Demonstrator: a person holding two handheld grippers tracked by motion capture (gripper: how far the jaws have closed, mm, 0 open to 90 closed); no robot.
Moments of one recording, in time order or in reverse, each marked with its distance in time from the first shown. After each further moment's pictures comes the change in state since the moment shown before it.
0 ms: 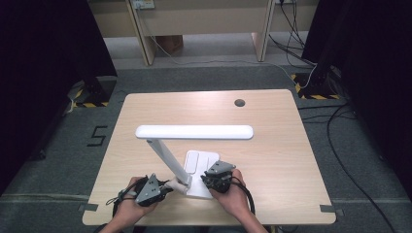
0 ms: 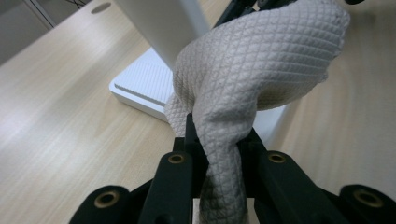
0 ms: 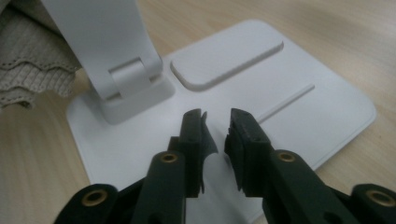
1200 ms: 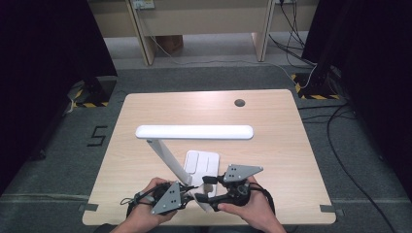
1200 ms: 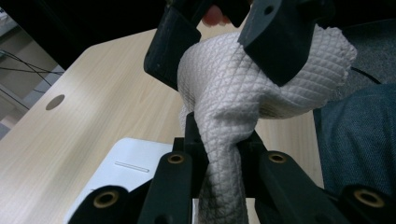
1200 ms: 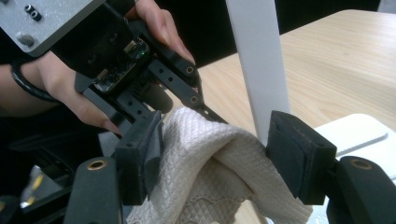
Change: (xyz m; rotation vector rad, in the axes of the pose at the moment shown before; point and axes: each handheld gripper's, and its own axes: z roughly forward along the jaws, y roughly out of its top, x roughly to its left) left arm -0.037 0.086 0.010 -0.119 -0.151 0.172; right arm 0.018 0.027 -0.094 -0.210 0.437 0.037
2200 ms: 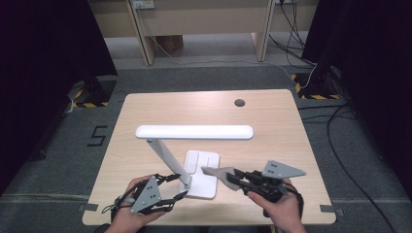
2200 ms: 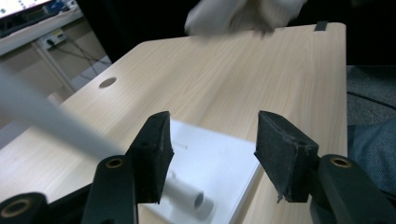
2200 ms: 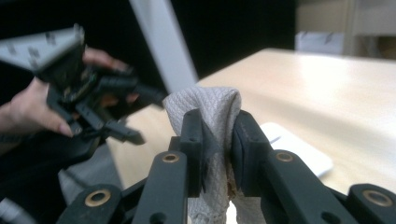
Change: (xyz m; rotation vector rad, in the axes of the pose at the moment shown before) left arm 0.007 -0.029 -0.040 -0.042 0.184 -0.187; right arm -0.011 -0.007 -0.084 -0.207 -0.228 0.037
